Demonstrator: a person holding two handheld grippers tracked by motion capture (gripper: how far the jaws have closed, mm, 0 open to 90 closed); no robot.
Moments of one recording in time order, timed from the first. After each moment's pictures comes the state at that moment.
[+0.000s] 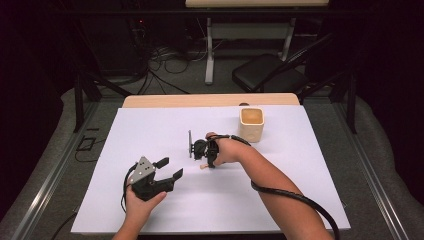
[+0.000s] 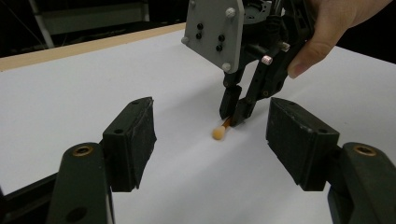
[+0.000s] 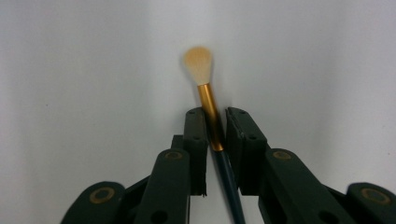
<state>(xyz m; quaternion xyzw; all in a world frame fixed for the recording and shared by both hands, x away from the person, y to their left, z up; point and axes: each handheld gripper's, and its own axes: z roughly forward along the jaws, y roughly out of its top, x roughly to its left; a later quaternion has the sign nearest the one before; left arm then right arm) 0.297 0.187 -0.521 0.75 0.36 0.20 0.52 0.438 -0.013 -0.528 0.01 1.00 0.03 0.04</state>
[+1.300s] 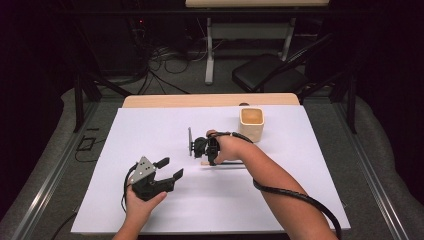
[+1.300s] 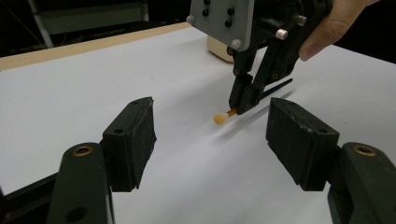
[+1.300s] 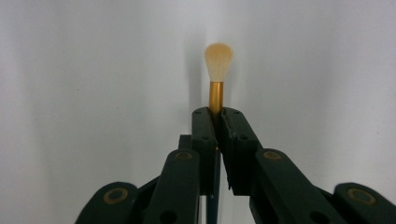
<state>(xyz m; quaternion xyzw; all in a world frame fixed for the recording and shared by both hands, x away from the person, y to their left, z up) 0.297 0.185 -0.521 0.75 0.36 0.20 0.53 0.434 -0.014 -0.509 0.02 1.00 0.02 0.03</state>
